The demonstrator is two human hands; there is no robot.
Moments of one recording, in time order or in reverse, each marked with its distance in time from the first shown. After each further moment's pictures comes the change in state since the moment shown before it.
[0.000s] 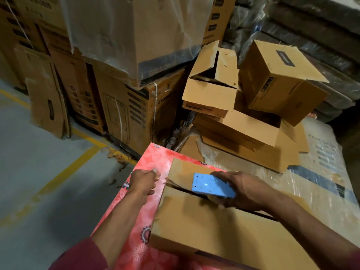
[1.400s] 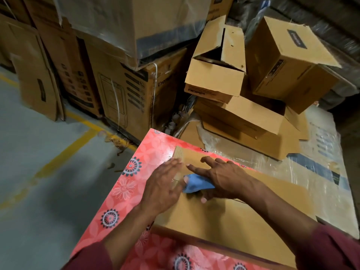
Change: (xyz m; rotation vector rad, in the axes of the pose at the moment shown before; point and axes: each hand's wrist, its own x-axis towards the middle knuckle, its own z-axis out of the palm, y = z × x) left_hand -0.027 -0.047 0.009 0.710 -0.252 1.005; right_hand 0.053 -0.053 0.014 -0.251 -0.234 -0.106
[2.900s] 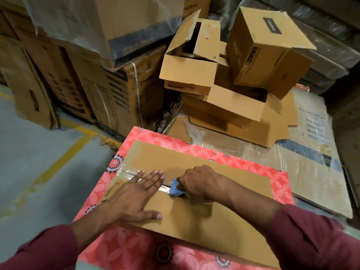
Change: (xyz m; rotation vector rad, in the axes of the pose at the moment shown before) left_hand -0.033 -0.004 0.003 0.654 -0.587 0.369; right_hand -0.044 -0.015 0.016 -0.080 -0.088 -0.039
